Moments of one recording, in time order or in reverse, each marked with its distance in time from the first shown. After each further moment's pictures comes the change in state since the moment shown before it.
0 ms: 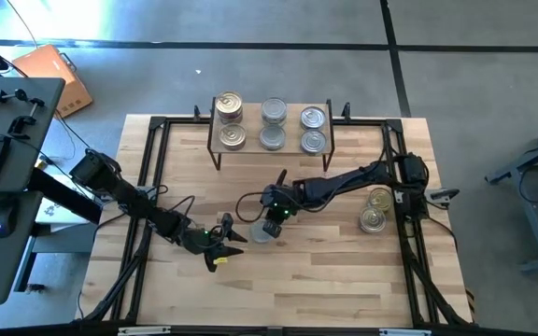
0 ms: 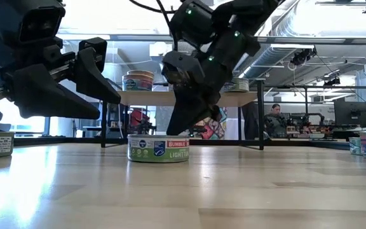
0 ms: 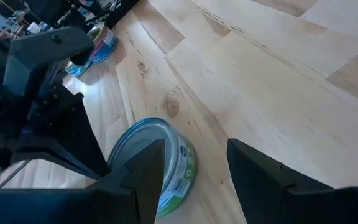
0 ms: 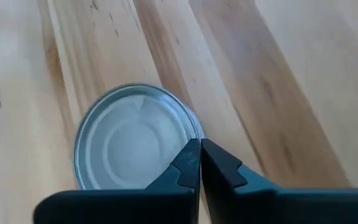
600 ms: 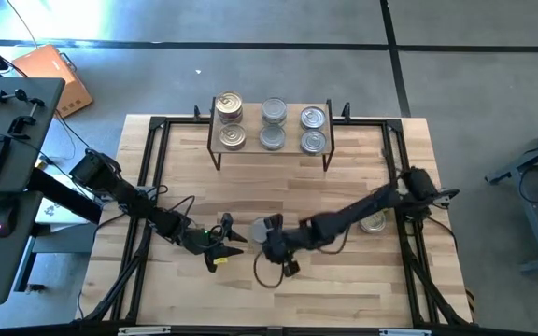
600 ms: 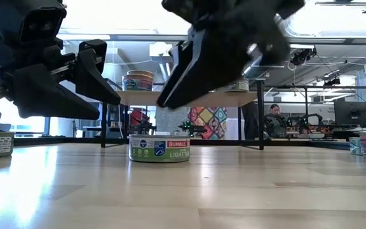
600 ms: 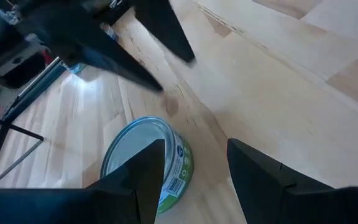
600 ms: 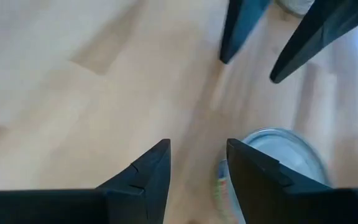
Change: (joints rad) left arm 0.000 0.000 0.000 -0.005 -0.001 -0.031; right arm 0.273 -0.029 0.000 0.087 0.156 -0.672
